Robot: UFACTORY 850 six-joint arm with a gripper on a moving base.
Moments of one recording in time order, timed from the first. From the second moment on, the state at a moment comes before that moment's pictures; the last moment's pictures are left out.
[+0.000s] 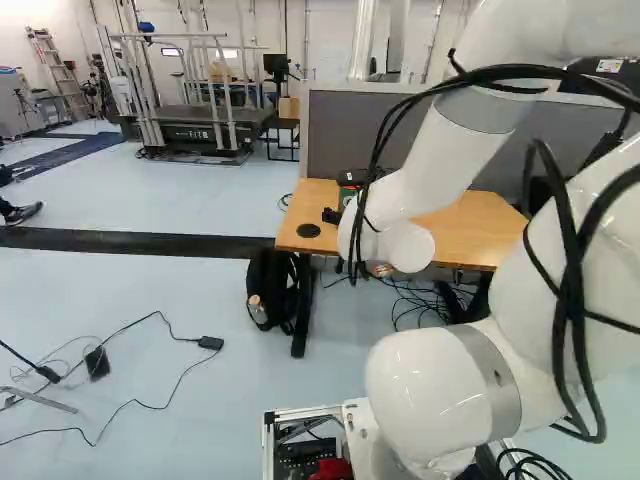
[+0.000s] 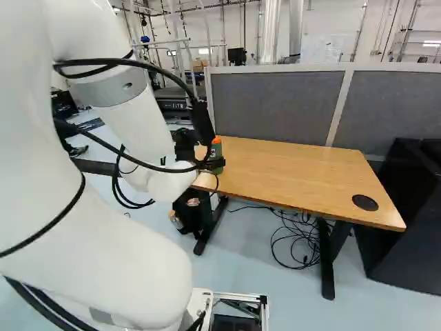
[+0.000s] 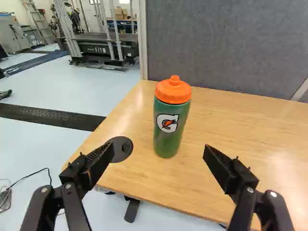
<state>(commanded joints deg) 0.2 6.9 -13.1 0.0 50.0 0.0</state>
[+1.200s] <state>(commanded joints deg) 0.5 -5.0 -21.2 0.0 51.2 0.0</state>
